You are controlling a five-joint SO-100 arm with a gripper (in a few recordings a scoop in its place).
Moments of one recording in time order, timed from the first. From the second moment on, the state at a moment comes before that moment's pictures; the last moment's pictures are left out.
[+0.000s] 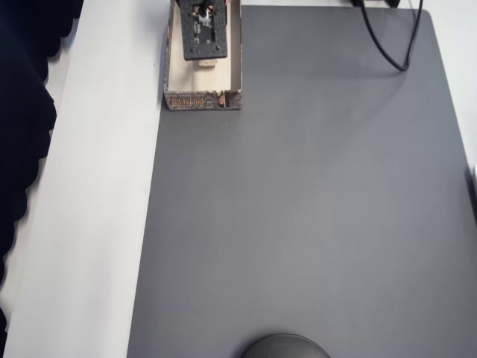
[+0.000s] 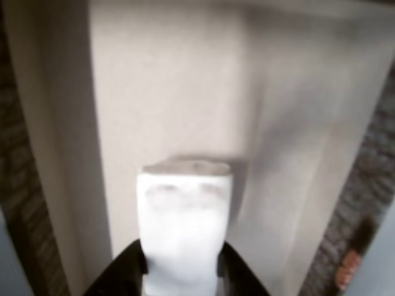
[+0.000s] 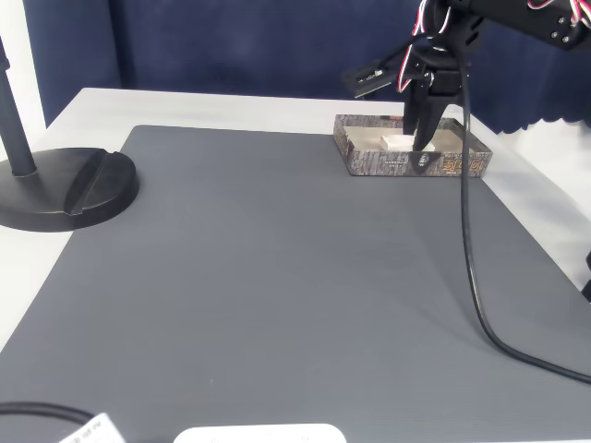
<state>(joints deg) 73.6 38.3 30.2 98.6 75.5</state>
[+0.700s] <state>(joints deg) 73.6 36.6 28.7 97.7 72.1</state>
